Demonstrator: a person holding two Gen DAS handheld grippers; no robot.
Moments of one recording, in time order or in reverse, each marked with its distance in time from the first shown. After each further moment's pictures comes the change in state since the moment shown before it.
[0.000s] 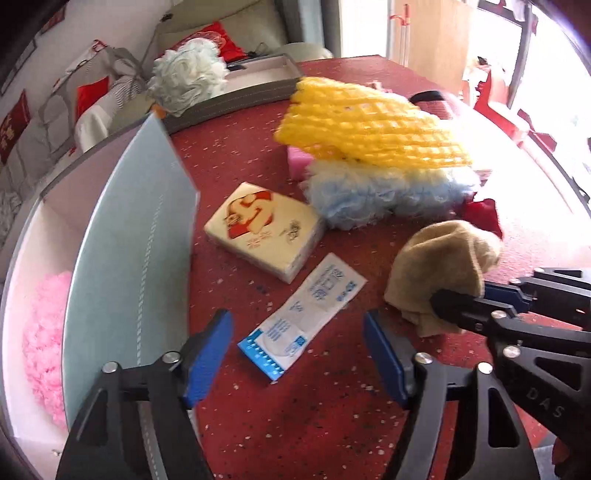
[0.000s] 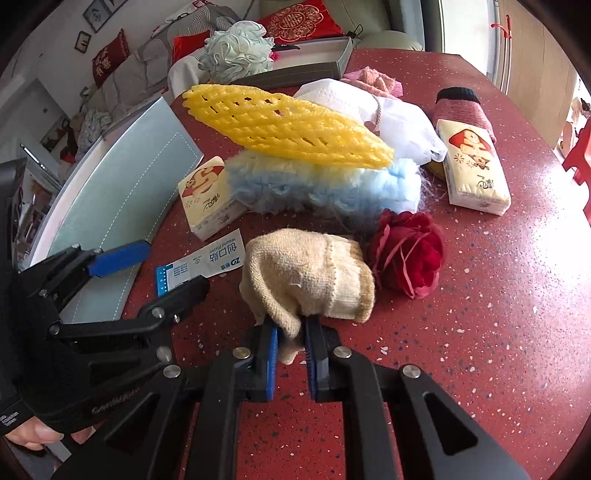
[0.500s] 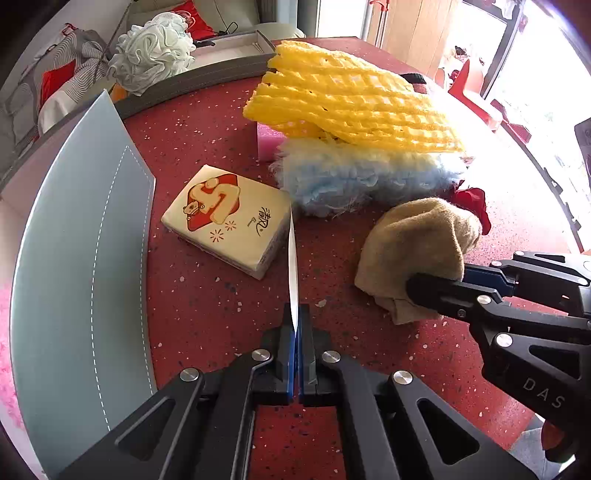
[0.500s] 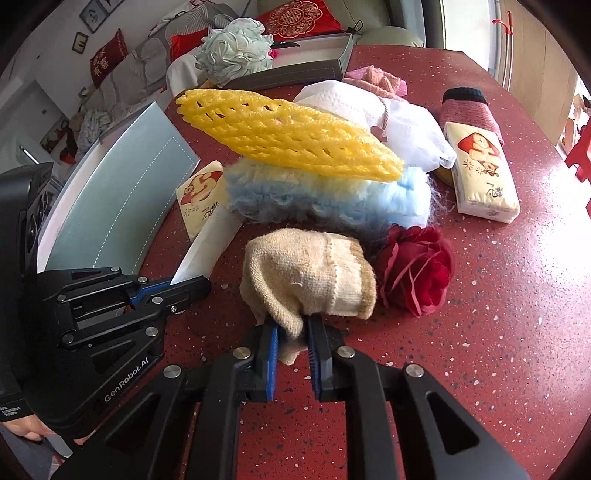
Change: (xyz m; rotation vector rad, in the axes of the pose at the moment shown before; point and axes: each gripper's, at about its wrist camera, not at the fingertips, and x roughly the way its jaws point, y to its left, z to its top) left arm 0.001 0.015 0.010 0.024 0.081 -0.159; right arm 0.005 -0.001 0.010 0.017 0.015 0.013
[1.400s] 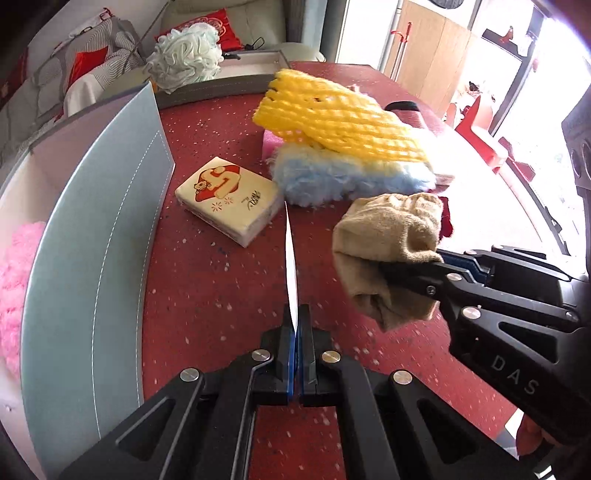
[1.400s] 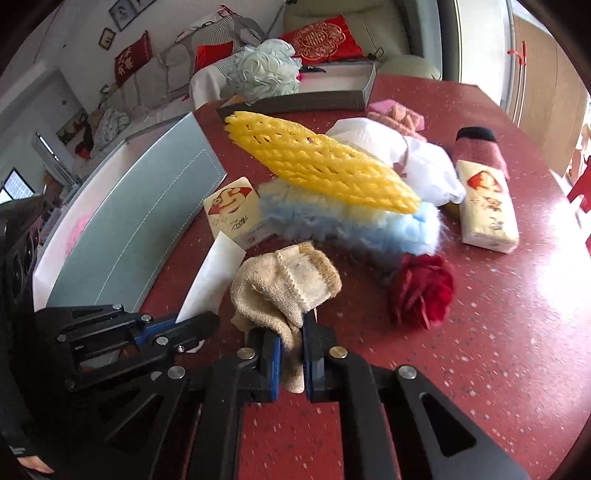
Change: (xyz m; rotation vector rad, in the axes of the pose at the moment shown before) left arm -0.034 0.023 -0.061 -0.123 -0.097 -0.006; right arm -0.028 0.016 -0.016 -0.111 -0.106 -0.017
